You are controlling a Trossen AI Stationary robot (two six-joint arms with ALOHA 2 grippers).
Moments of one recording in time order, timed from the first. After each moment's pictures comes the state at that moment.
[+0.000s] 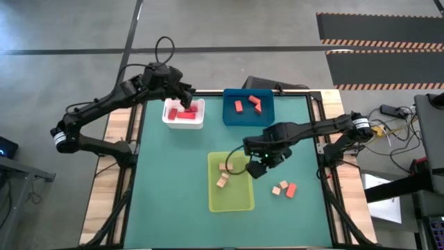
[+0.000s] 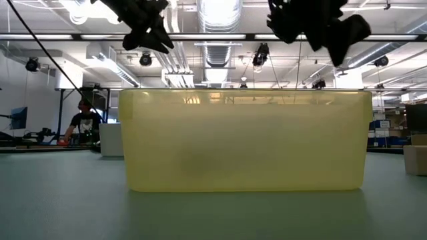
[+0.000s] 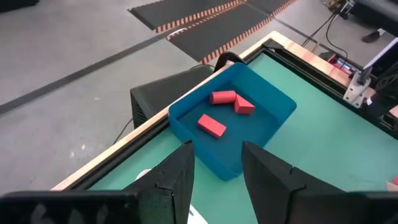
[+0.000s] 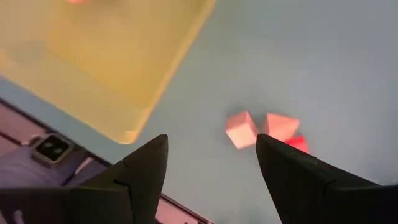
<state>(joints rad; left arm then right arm) 0.58 1.19 1.23 -0.55 -0.02 -0.23 0.09 1.66 1.47 -1.24 -0.31 1.07</state>
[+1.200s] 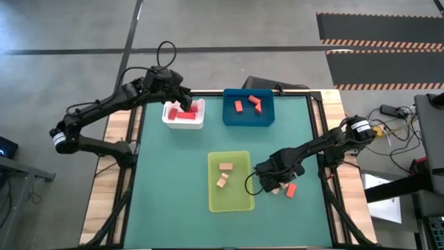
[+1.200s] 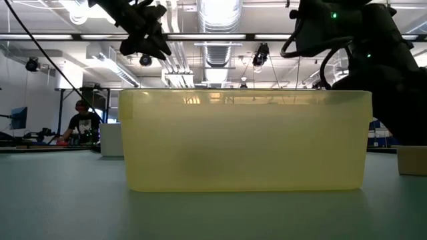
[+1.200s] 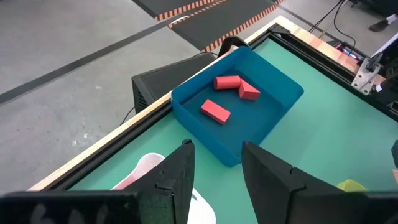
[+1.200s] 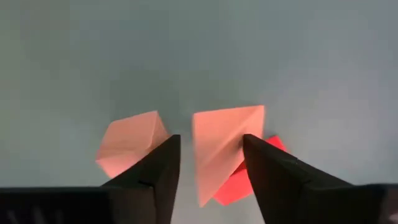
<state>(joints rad) 0.58 1.17 1.17 -0.55 -0.02 -0.23 0.25 1.67 0.93 -0.89 -0.31 1.37</state>
